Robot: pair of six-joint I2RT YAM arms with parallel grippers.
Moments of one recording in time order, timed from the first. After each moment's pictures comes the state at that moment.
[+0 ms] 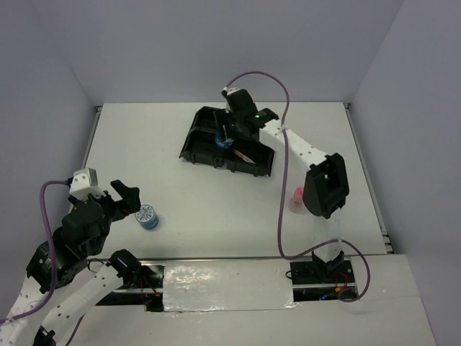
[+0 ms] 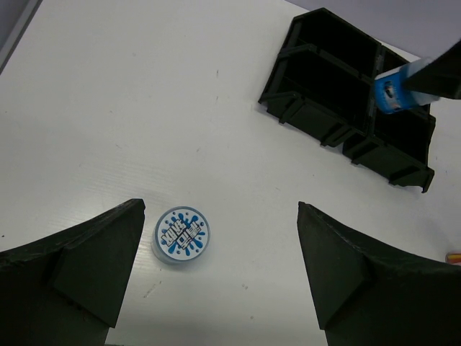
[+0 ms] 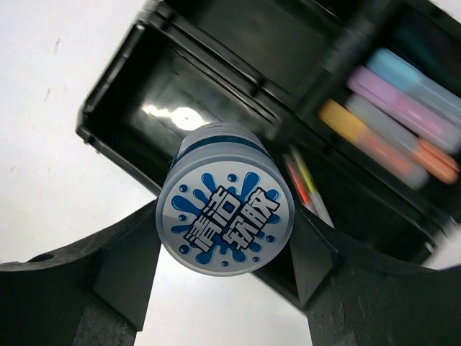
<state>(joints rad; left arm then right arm) -0.62 0.35 0.89 -0.92 -0.64 -0.58 0.57 1.93 1.78 -0.57 0.08 0.23</state>
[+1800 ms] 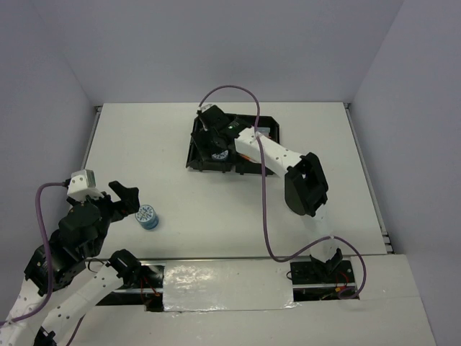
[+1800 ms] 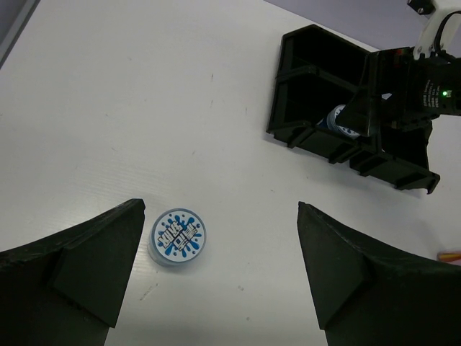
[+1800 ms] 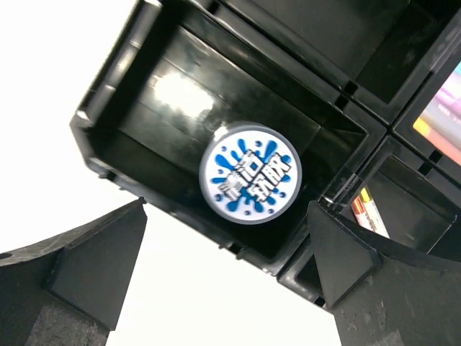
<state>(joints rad) -0.62 0.33 0.89 -0.91 -0.64 -0.57 0.73 2.14 1.92 -0.68 0.21 0.15</state>
